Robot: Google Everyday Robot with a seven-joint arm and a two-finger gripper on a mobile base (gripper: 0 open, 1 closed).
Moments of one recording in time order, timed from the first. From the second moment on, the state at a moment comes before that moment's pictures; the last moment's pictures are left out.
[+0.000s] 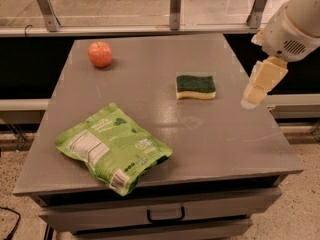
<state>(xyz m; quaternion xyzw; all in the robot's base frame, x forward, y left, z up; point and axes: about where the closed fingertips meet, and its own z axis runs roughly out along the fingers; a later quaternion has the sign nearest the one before) 0.533 -0.207 0.946 -0.58 0.78 -0.02 0.21</state>
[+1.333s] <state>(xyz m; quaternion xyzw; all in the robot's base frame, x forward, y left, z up) 0.632 -0.143 0.866 -0.61 0.77 0.06 0.19</state>
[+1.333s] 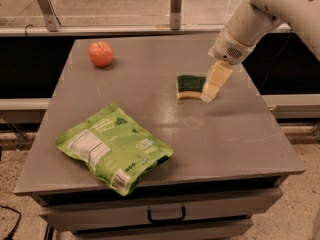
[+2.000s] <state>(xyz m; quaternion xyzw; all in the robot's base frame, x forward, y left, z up) 0.637 -0.134 0.847 -0.61 0.77 0.07 0.18</state>
